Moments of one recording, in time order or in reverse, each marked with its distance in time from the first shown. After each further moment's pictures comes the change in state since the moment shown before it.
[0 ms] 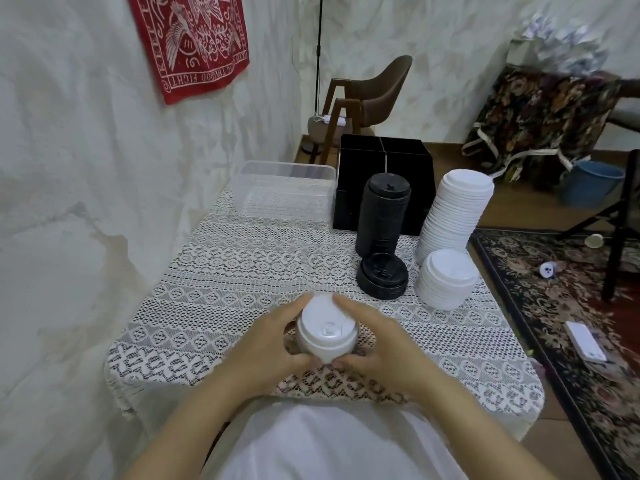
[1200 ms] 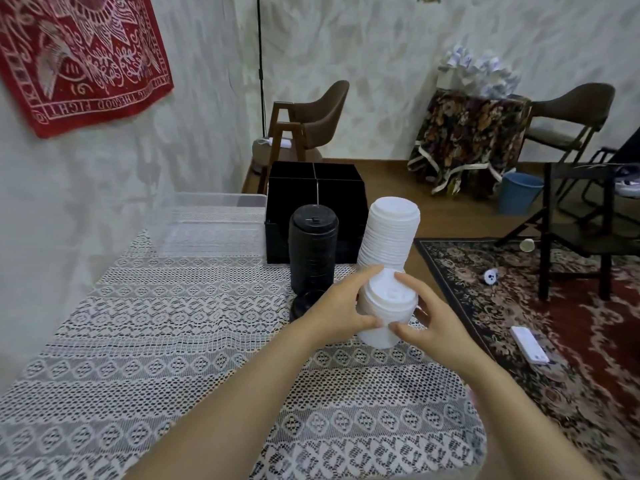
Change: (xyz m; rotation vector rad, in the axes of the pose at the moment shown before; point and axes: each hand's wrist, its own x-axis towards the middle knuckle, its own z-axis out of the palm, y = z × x) left_hand 0.175 0.108 0.109 -0.031 -0.247 0.271; right_hand -0.007 0.117 -0.141 0.132 0.393 0.123
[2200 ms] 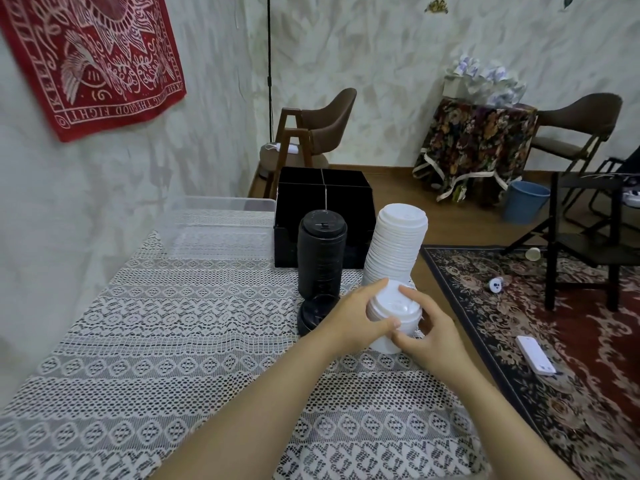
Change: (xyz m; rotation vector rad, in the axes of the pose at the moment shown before) left_hand -0.005 0.003 0.013 -0.107 0.052 -0.074; right_hand -0.005 -0.001 0.024 0.109 0.134 0.043
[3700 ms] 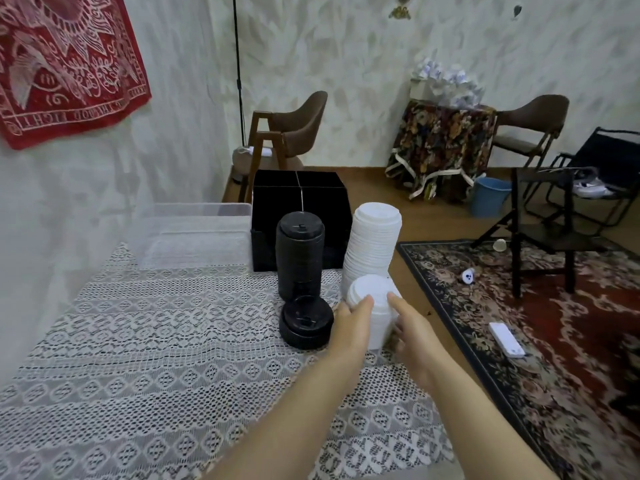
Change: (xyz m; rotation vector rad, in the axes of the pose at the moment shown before) left_hand -0.015 0.025 0.041 -0.650 0.239 -0.432; right_hand -0.009 -0.045 0.018 0.484 0.142 0.553
